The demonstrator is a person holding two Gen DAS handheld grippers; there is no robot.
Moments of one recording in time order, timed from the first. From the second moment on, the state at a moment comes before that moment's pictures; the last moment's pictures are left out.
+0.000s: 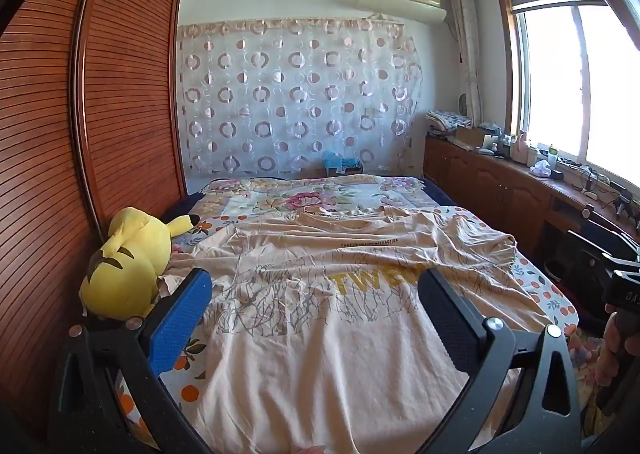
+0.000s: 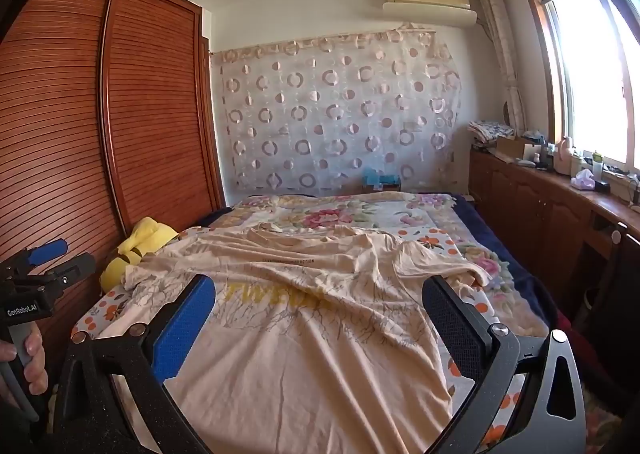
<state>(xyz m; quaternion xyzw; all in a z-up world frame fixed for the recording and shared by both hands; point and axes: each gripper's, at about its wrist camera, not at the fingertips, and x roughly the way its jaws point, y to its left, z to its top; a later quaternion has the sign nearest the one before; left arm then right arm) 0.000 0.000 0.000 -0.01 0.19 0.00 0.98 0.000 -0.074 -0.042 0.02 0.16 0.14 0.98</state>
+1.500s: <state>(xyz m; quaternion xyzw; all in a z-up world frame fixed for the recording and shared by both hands) 0.002 0.001 -0.008 -0.01 0.19 0.00 0.98 0.001 -0.073 -0.042 0.02 0.16 0.14 0.98</state>
